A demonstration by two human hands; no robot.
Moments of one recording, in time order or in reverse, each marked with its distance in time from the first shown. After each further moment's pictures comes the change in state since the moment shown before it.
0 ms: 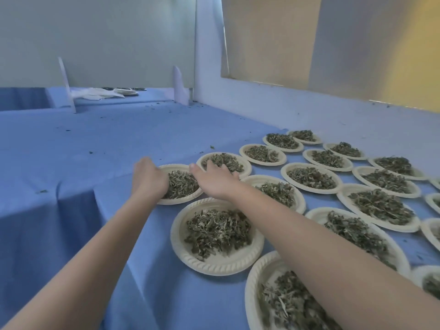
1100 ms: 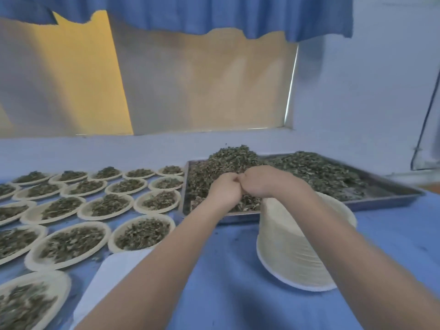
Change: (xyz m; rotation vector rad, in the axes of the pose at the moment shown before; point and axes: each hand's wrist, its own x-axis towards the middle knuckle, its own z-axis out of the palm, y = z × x) left_hand -0.690 0.340 0.076 -0.334 -1.208 0.938; right_hand -0.679 0.312 -0.186 -0.133 0.436 0.911
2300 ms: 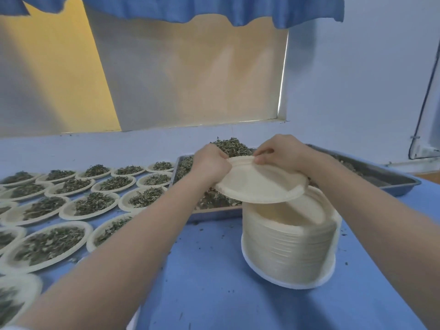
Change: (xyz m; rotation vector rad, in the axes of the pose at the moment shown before) left_hand 0.031 0.027 0.004 0.228 0.204 0.021; right_hand 0.039 0.112 -0.024 0.105 0.272 -0.209
